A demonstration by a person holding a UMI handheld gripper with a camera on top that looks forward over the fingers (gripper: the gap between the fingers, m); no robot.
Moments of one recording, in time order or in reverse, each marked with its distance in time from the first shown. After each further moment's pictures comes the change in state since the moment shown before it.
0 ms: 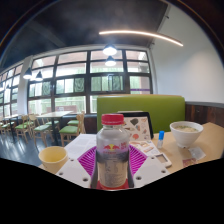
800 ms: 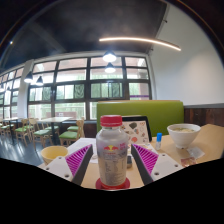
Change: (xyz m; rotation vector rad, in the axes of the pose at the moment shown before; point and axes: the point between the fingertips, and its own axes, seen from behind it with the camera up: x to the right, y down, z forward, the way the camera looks) arm 0.004 -0.001 -0.017 0.078 0.005 0.000
